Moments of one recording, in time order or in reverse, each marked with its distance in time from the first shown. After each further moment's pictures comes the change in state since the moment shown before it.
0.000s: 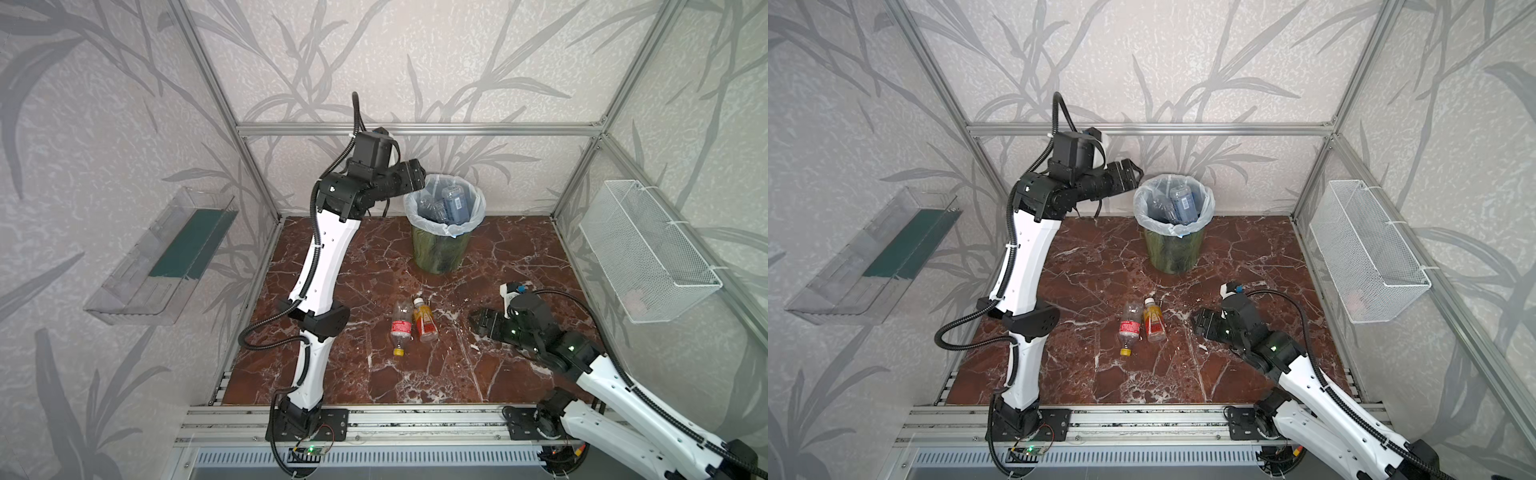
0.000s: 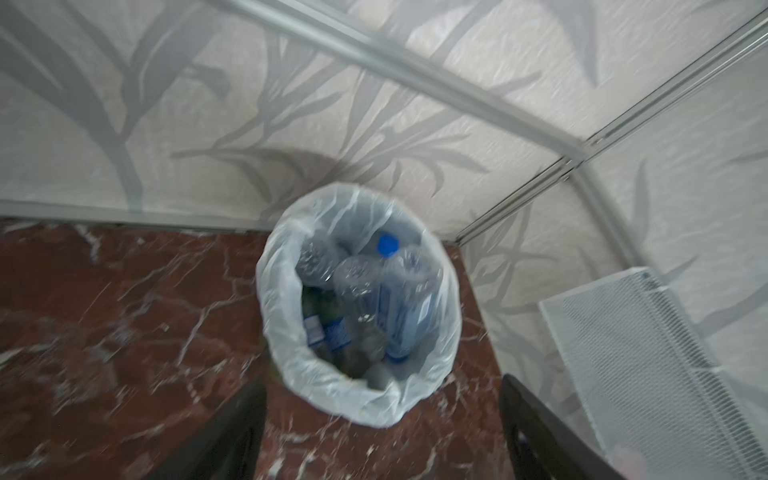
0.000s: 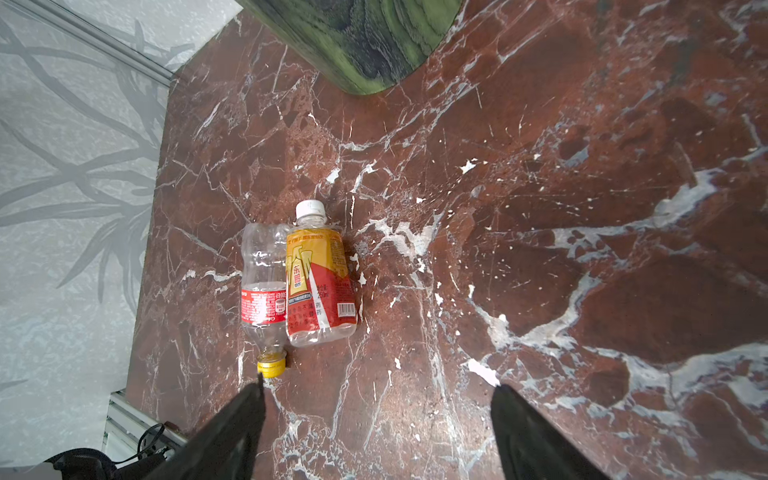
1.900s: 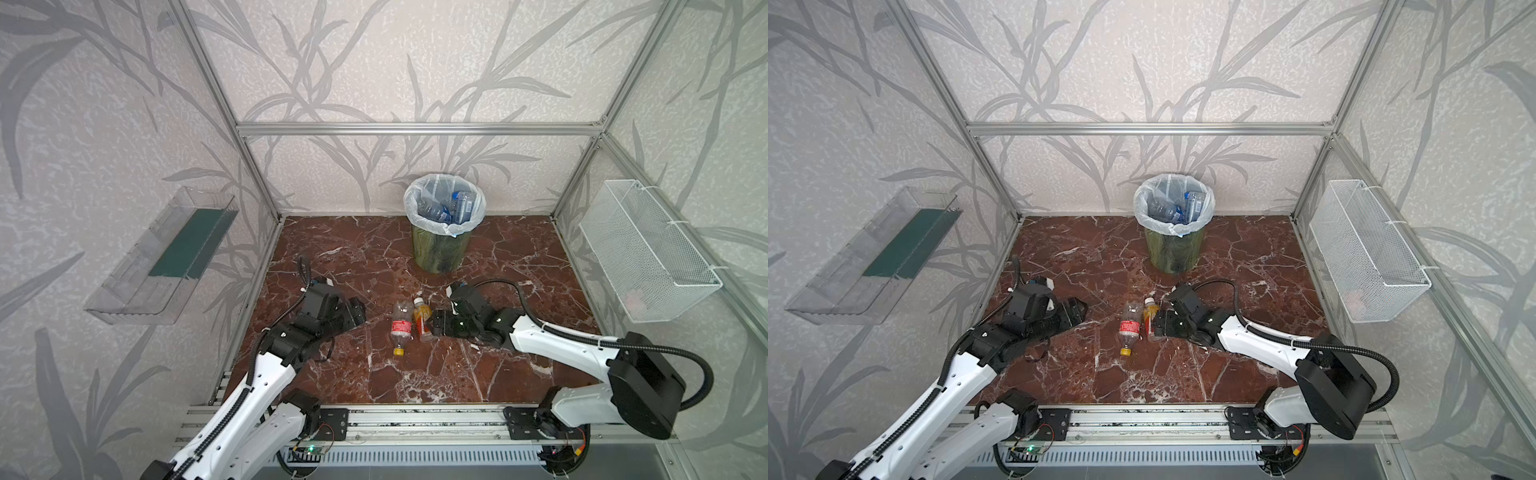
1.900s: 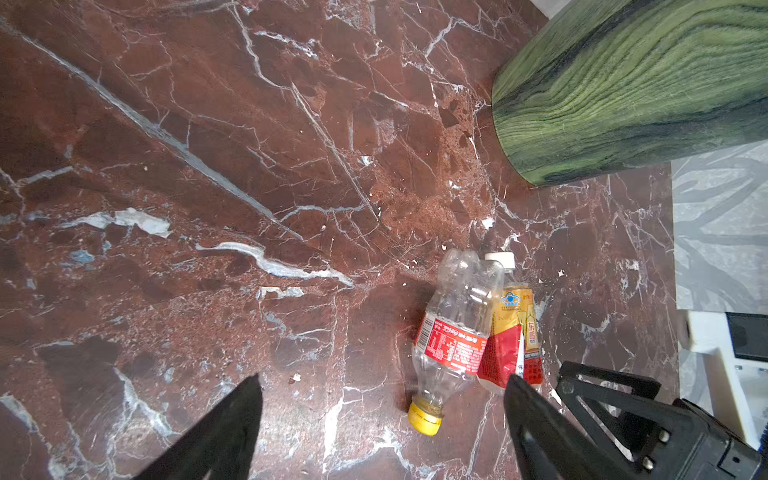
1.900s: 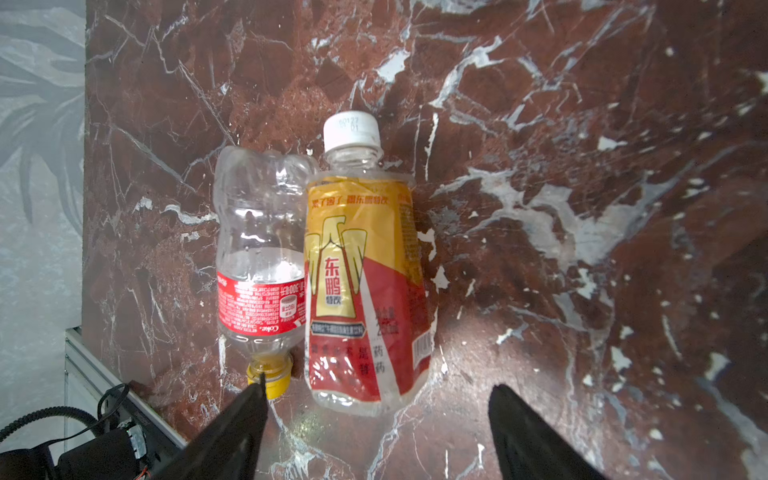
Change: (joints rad) left arm 0.135 -1.262 -2.047 0.545 -0.026 -0.245; right arm 0.198 0.592 0.130 0.296 -0.072 0.020
